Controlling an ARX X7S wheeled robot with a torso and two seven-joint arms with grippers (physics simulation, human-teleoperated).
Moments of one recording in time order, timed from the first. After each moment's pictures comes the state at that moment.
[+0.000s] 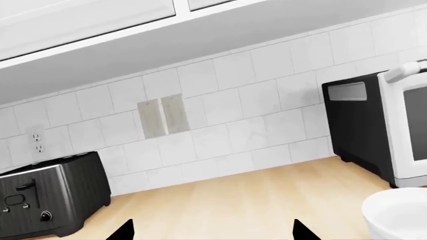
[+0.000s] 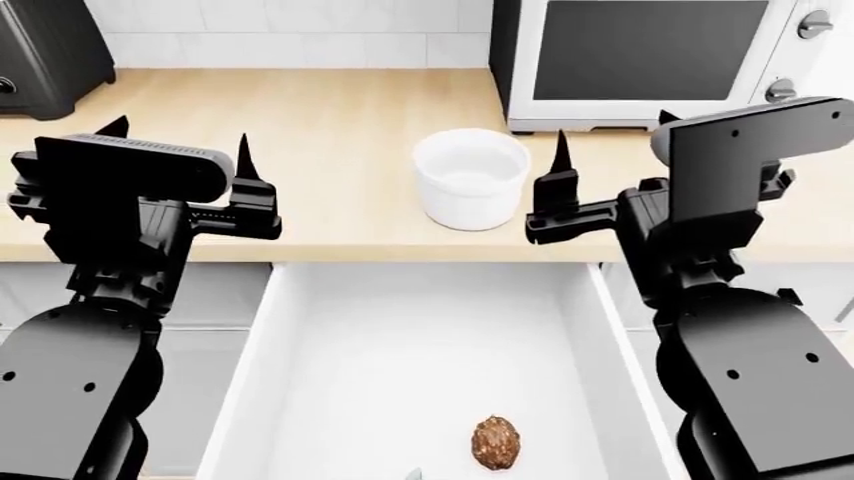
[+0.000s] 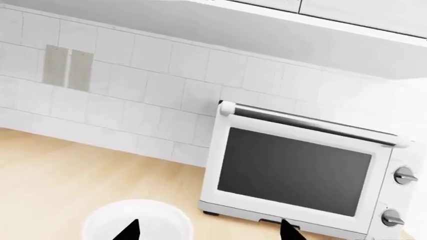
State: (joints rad) left arm -0.62 -0.33 0.05 0.63 -0.17 -0.96 -0.11; right arm 0.71 0.23 -0.10 -0.70 0.18 1.15 0.08
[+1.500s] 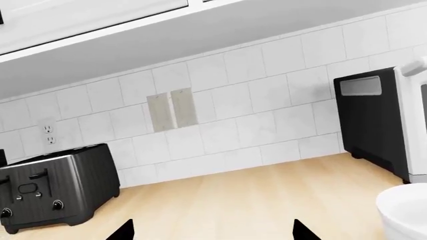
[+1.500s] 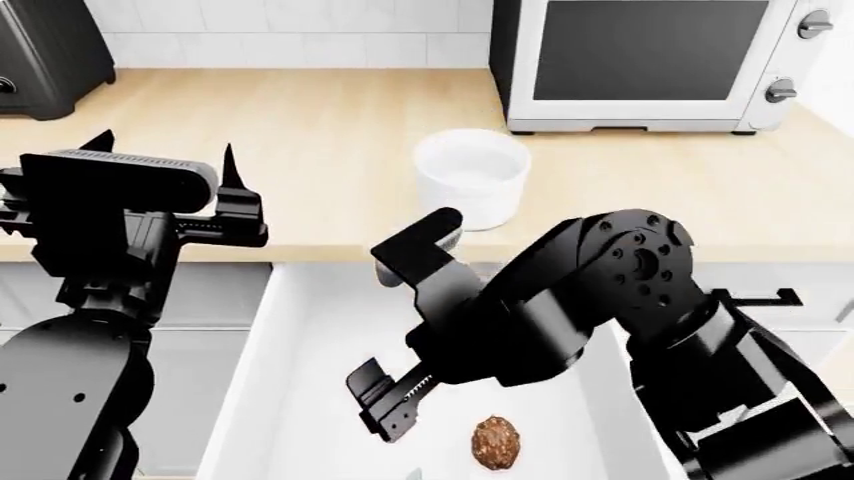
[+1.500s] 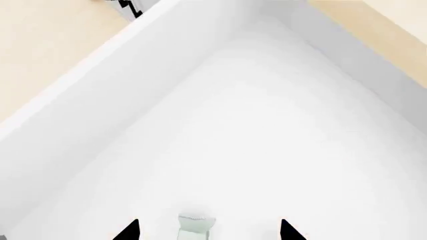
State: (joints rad) left arm -0.57 -0.35 0.02 0.62 -0.19 -0.91 -0.12; right arm 1.24 0.21 -0.75 0.21 1.87 1.52 0.87
